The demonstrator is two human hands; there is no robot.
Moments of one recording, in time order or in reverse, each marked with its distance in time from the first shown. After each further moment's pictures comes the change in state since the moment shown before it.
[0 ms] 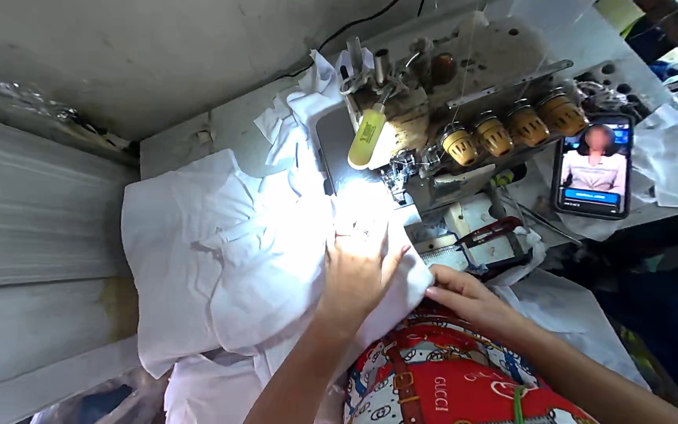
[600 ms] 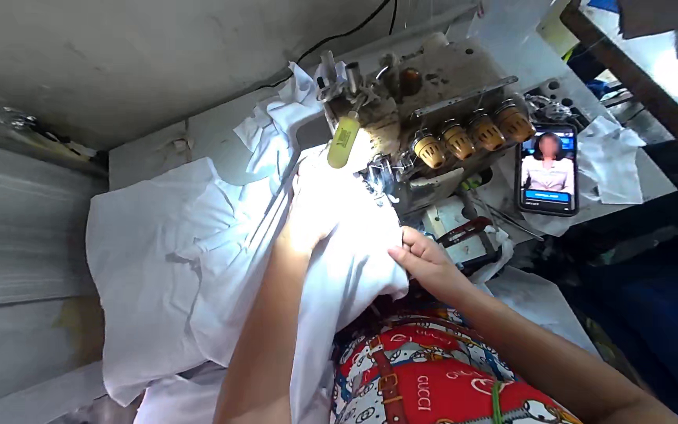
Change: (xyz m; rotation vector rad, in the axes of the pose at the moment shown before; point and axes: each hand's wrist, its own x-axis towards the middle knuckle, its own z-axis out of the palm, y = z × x) left_hand 0.088 -0.055 -0.004 -0.256 -0.188 -0.148; right_hand 0.046 -0.022 0.010 0.100 0.158 -0.082
